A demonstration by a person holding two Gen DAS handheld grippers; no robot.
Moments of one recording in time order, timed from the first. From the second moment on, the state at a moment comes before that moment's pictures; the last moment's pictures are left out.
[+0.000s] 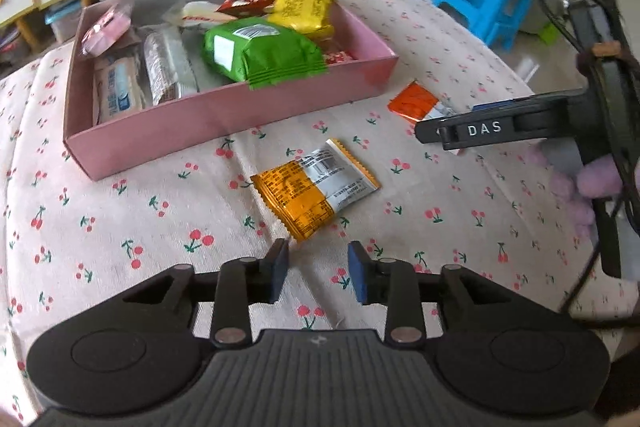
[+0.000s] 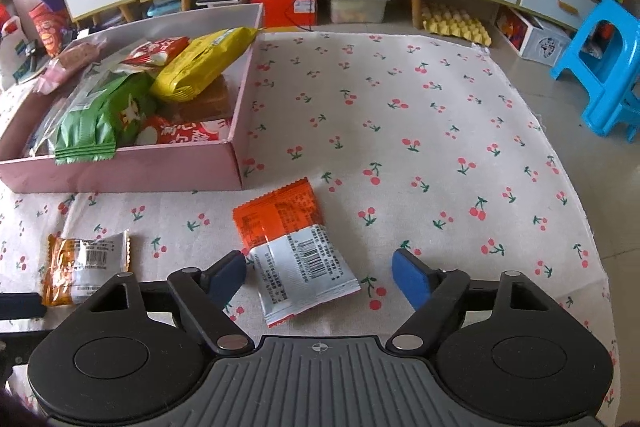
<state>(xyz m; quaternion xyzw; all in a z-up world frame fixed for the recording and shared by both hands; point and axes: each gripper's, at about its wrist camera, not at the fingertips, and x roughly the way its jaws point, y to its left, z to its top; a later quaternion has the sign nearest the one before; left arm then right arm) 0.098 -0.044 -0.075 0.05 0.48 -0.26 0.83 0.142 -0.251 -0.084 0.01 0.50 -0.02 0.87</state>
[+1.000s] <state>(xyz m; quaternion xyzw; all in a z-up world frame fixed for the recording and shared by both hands) 0.107 -0.069 -0.081 0.15 0.41 -0.26 0.86 0.139 -0.249 -0.077 0.02 0.50 0.02 0.87</state>
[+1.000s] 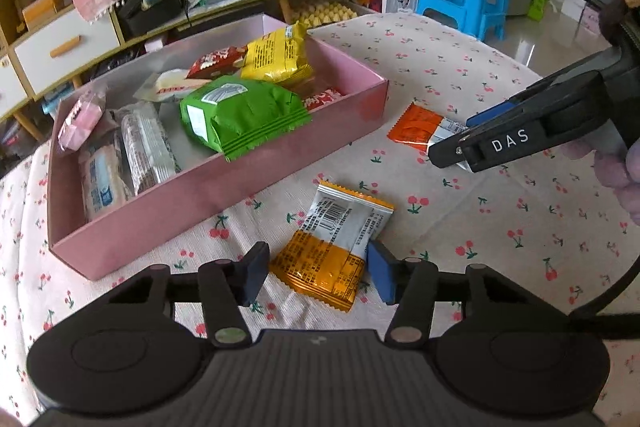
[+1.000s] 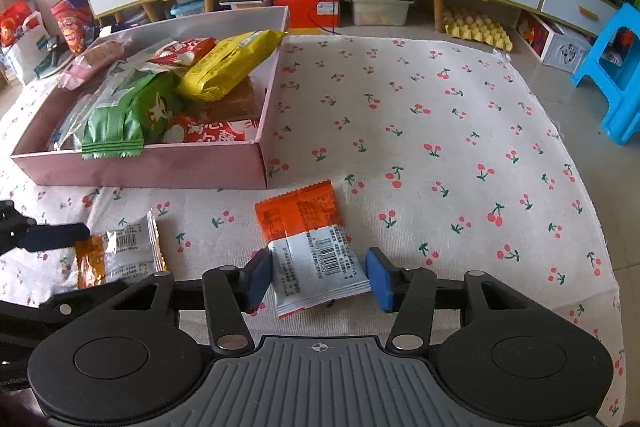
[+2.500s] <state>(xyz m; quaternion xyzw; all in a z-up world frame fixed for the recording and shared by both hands) 0.139 -0.003 -0.032 -0.08 0.38 -0.13 0.91 0.151 -0.244 -0.025 0.25 0.45 0.04 0.86</state>
